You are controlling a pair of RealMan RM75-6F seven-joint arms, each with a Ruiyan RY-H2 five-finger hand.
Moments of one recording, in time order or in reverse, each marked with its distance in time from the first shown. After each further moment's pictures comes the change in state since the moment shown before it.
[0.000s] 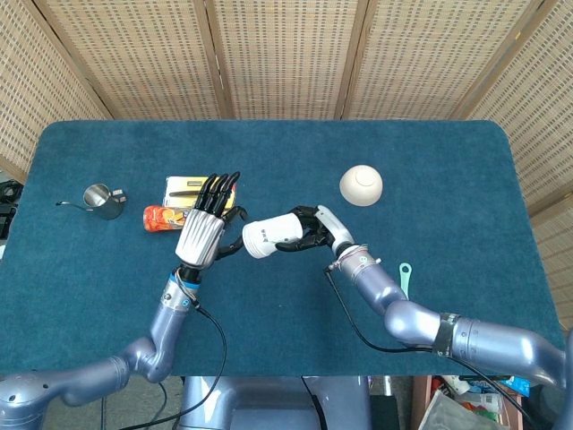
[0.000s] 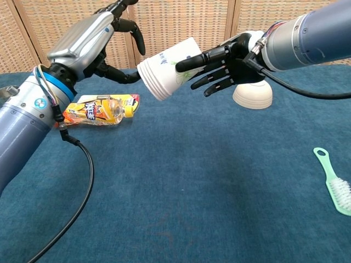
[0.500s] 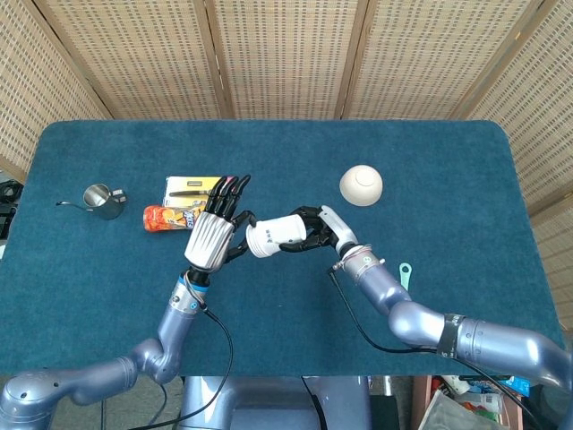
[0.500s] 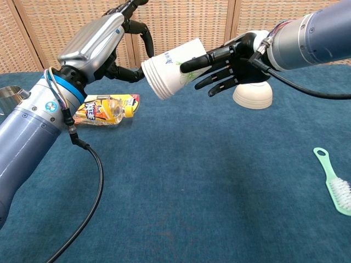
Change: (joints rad) left arm -0.025 -0.029 0.013 0.011 0.000 0.011 0.000; right arm -0.007 0.018 -0.010 -0.009 -0.015 -0.006 0.019
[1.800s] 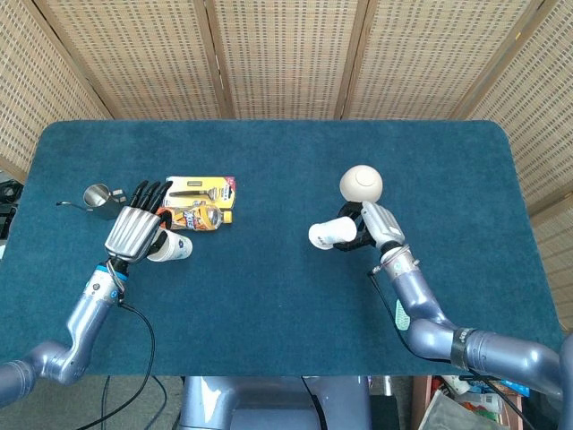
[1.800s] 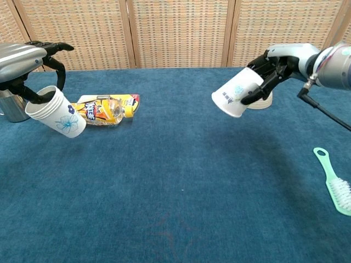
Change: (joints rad) left arm 0.136 0.507 0.125 -0.279 -0.216 -0.307 0.209; right arm -0.108 -0.057 -0.211 0.154 -0.403 0.246 -0.226
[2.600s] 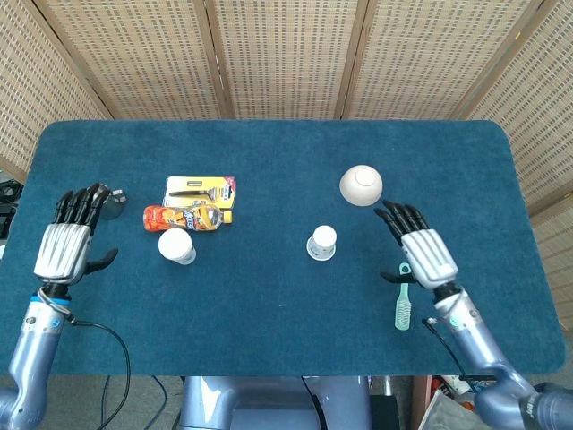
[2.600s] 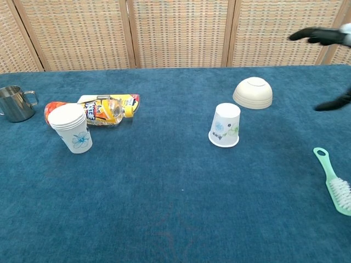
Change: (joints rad) left arm 0.225 0.206 0.026 -0.308 -0.043 0.268 -0.062; right arm -0.342 0.170 -0.201 -0.087 -0.744 0.402 -0.001
